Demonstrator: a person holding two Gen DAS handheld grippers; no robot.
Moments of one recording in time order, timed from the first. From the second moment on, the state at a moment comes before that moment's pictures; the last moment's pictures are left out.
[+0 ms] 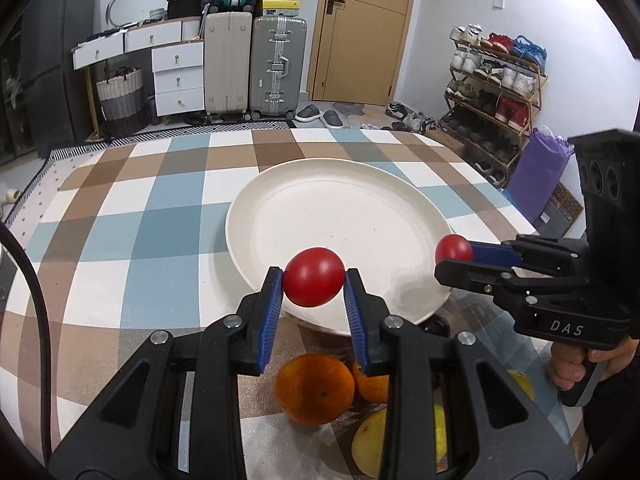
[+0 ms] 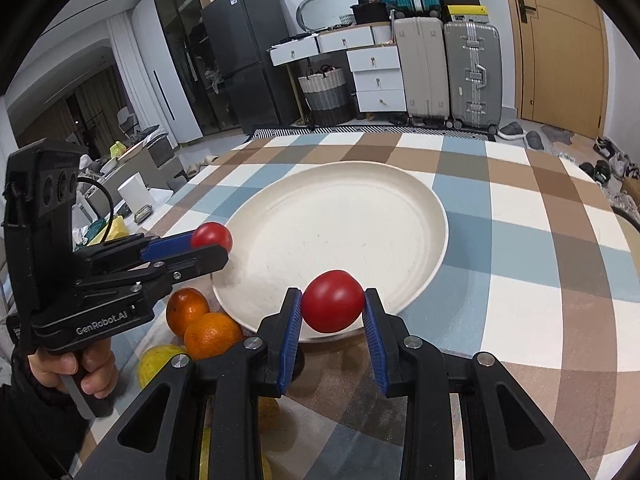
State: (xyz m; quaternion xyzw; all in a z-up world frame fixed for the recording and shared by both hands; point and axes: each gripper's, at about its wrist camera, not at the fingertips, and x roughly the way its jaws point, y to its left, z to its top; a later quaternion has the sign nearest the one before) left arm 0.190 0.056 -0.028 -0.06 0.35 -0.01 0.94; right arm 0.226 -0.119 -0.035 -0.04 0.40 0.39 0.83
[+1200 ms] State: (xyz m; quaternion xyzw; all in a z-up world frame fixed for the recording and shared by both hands) left arm 0.151 0.068 -0.015 -0.09 0.31 0.02 0.95; right arm 0.204 -0.135 -0.019 -0.06 0.34 0.36 0.86
